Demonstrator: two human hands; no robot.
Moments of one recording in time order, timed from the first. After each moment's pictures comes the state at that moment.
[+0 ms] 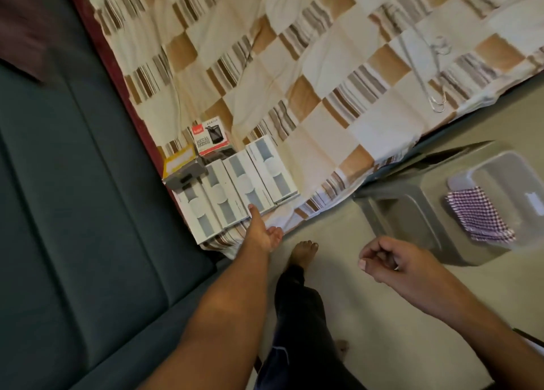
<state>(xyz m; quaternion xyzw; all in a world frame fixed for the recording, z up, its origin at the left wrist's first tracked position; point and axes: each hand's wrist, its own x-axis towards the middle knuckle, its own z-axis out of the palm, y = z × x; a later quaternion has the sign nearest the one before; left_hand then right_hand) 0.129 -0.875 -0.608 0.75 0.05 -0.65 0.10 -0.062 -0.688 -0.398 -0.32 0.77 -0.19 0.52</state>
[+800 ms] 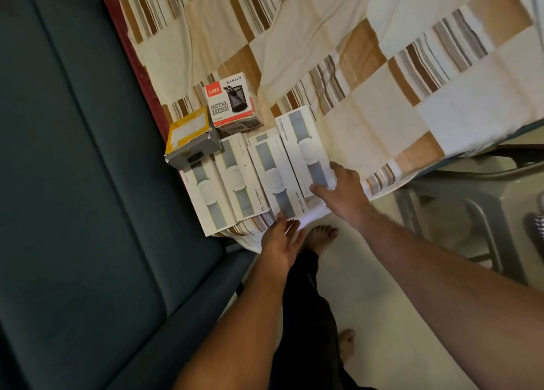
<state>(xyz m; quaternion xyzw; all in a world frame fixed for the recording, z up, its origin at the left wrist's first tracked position) 0.150 -0.866 -0.665 0.71 0.11 -0.67 0.19 -0.016 -0.882 -0.633 -0.26 0.80 -0.15 0.52</state>
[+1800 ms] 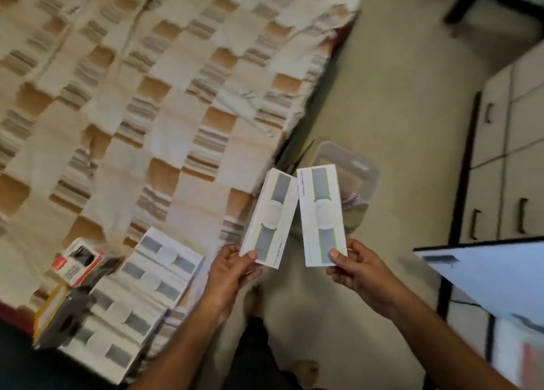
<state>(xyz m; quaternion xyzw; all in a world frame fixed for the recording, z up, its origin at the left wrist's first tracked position) 0.041 -0.818 -0.488 0.40 -0.40 -0.82 -0.04 -0.081 -0.581 -0.414 0.18 0.65 -0.62 0.41</state>
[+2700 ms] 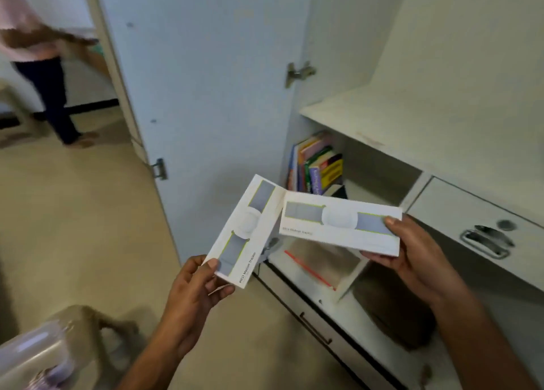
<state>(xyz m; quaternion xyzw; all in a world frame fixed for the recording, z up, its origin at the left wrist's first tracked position) -0.039 -0.308 -0.267 -0.09 -0.51 -0.77 -0.37 0.192 -0.055 -0.179 0.38 0.53 -0.69 -0.32</state>
